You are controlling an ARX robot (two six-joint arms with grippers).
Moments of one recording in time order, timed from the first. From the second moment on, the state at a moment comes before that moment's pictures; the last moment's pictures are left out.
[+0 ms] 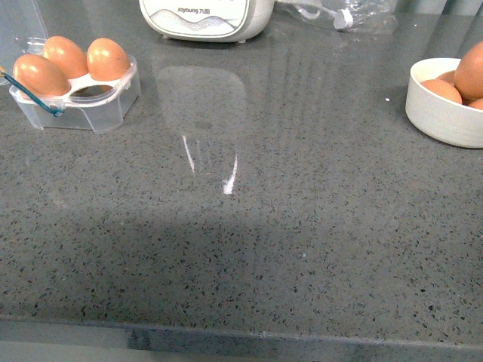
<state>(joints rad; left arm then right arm) 0.00 0.00 0.03 0.00 0.00 0.00 0.00 0.00 0.01 0.00 0.00 0.00</state>
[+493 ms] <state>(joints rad) 0.00 0.00 0.03 0.00 0.00 0.00 0.00 0.00 0.01 0.00 0.00 0.00</state>
